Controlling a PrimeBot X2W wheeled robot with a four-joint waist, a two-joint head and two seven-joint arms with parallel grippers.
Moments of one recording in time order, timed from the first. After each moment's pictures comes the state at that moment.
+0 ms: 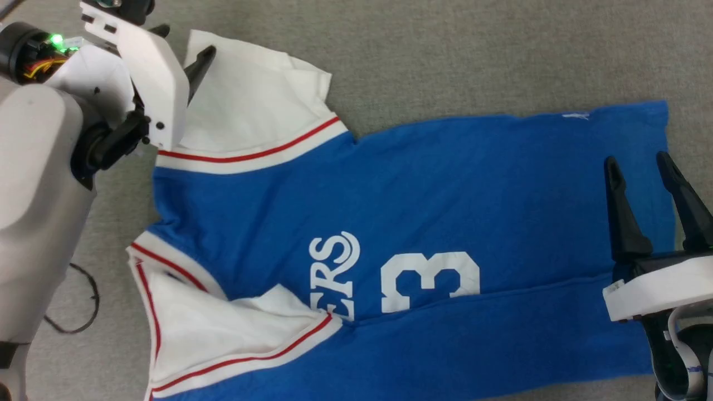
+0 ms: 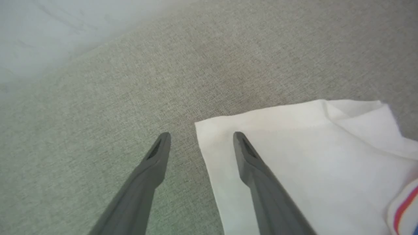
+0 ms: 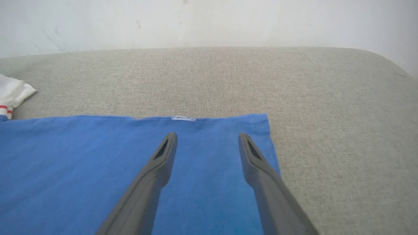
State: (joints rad) left arm -0.99 0.59 -0.59 0.33 -0.64 -0.10 0.54; right arm -0.08 -0.05 -0.12 -0.31 0.16 0.13 0.15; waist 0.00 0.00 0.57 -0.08
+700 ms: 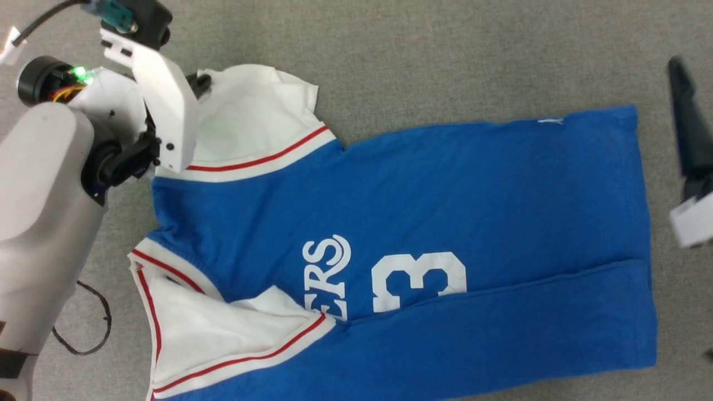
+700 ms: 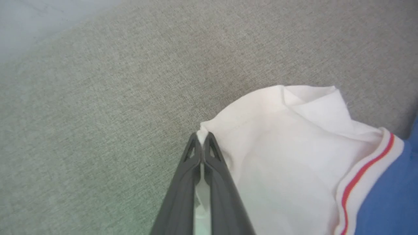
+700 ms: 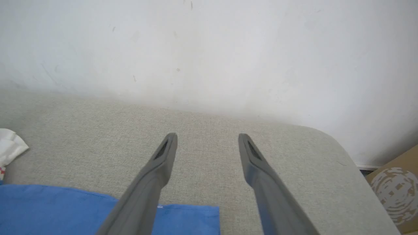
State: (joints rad) left arm -0.96 0.59 -0.61 0.36 -0.73 -0.11 0.61; right arm -0.31 -0.20 -0.14 -0.41 0.19 0.13 0.37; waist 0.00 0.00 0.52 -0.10
